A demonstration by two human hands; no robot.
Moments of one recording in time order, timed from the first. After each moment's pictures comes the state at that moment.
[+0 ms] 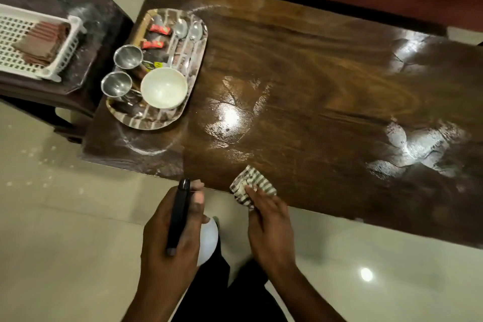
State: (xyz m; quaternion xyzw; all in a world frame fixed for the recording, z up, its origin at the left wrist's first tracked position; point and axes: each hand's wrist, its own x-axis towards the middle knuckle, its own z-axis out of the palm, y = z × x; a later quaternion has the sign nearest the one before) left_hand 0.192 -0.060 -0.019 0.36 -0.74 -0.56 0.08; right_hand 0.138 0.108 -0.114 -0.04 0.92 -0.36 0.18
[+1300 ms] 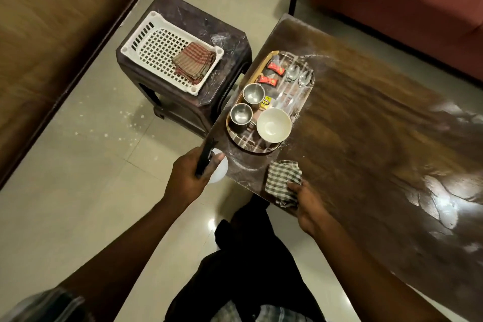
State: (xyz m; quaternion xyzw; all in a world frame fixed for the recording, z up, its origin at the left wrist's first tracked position) left_hand 0.179 -0.308 -0.010 0.35 -0.82 -0.45 0.08; right_hand 0.029 -0.048 -0.068 0.30 0.65 -0.54 0.45
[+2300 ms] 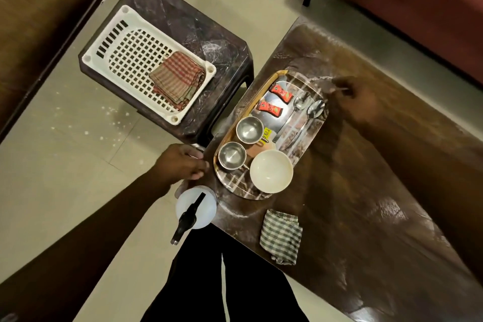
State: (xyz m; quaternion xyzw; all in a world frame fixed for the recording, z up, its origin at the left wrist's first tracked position) left_hand 0.038 -0.416 -0.064 0.58 -0.50 -0.63 -0.18; right_hand -0.319 -0.175 -0.067 -0.13 0.89 -0.32 0.31
